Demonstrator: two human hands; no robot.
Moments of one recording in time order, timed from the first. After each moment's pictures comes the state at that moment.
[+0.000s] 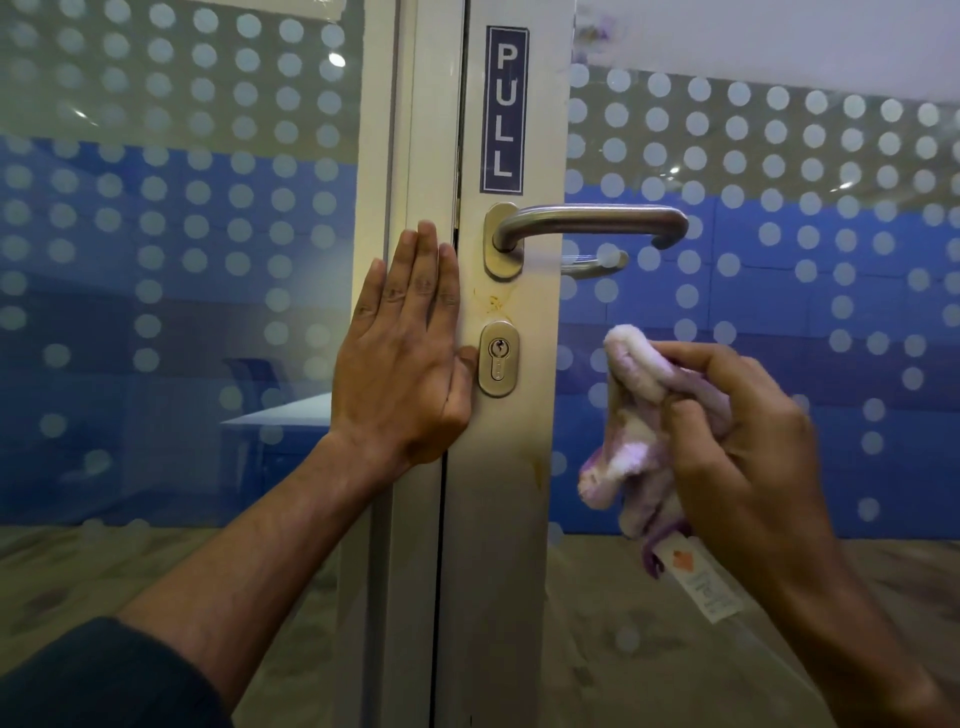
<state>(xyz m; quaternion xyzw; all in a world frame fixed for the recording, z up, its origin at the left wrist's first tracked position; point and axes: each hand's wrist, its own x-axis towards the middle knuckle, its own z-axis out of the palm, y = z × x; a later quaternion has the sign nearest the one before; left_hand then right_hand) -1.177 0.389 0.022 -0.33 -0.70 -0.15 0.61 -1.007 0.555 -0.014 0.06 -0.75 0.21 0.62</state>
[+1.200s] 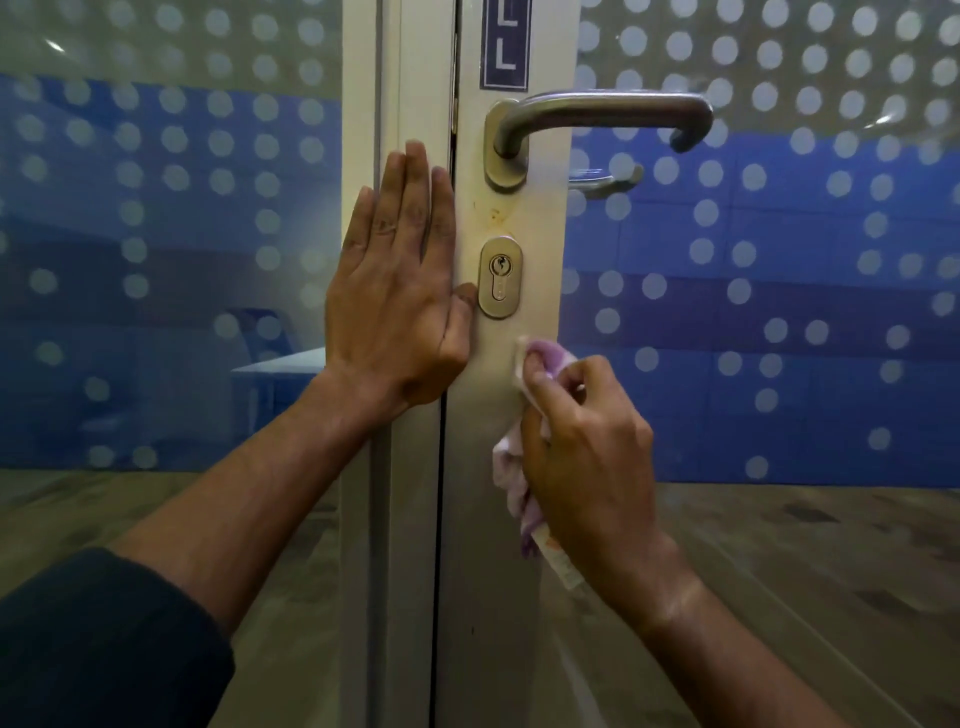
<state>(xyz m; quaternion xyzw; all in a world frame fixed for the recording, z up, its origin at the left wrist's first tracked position) -1.177 0.390 0.008 -0.33 -0.70 -0.16 0.62 -1.076 0.517 -0.079 -0.02 -0.80 0.06 0.60</state>
